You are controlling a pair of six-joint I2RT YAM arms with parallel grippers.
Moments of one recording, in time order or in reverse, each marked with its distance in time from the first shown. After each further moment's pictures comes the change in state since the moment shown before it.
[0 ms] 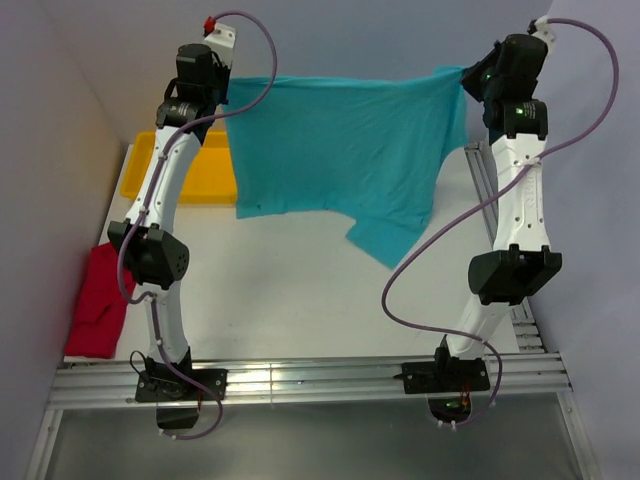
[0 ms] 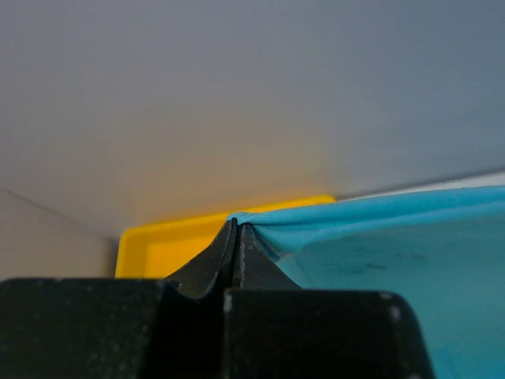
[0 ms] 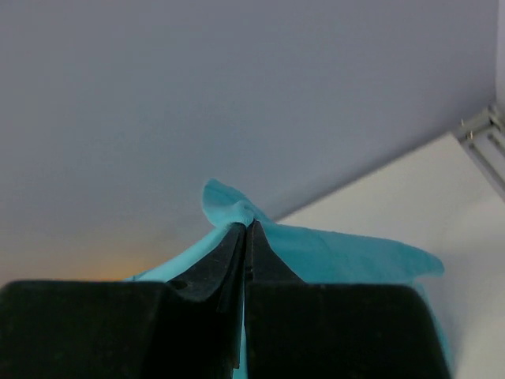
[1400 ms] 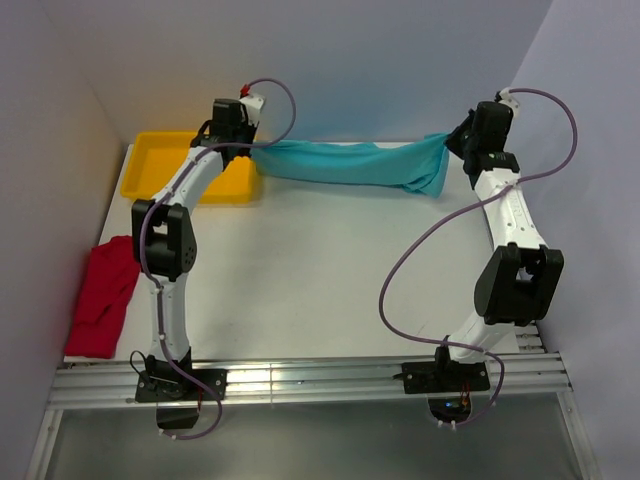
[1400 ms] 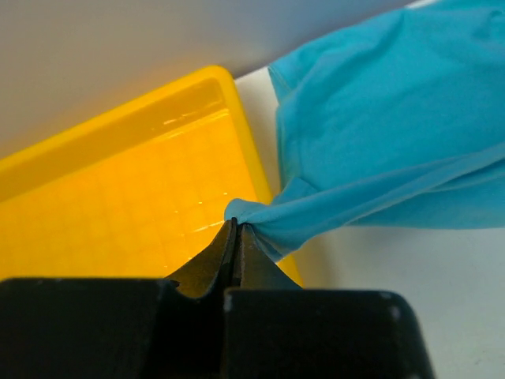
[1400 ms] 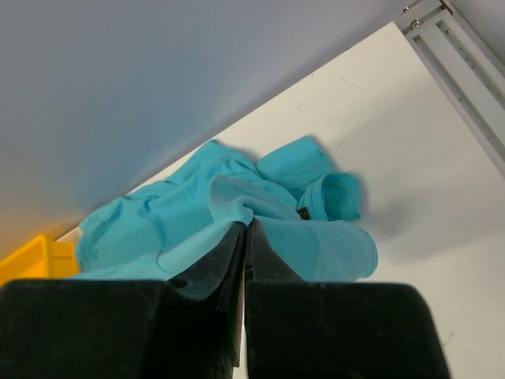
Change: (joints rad) left arm -0.011 0.104 -0.372 0.195 0.179 -0.019; right arm -0.037 -0.149 -0.671 0.367 -0.017 -0.059
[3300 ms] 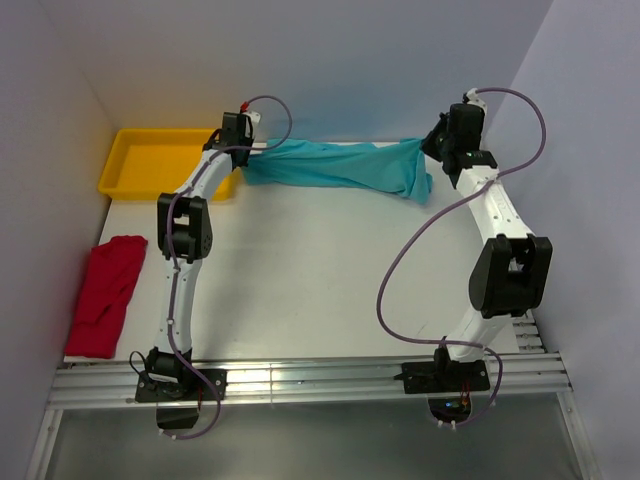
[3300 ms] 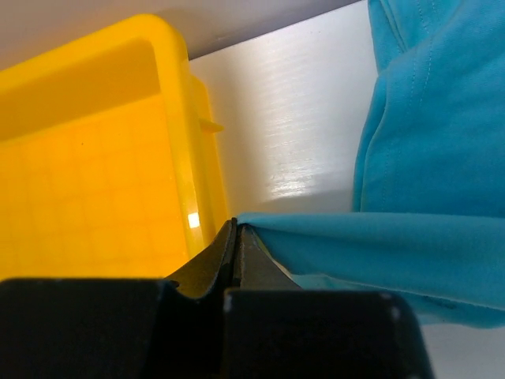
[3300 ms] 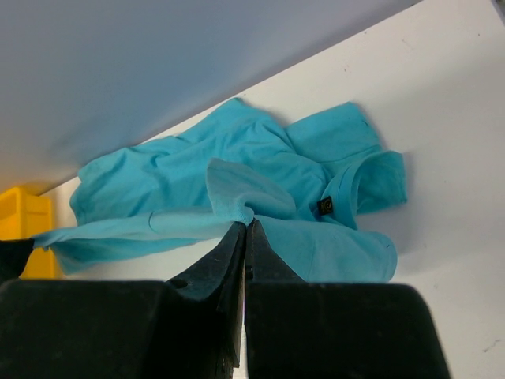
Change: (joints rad) left arm 0.044 0.378 0.333 -0.103 -0.165 0.002; right arm 0.107 0.056 -0.006 0.012 -0.017 -0.035
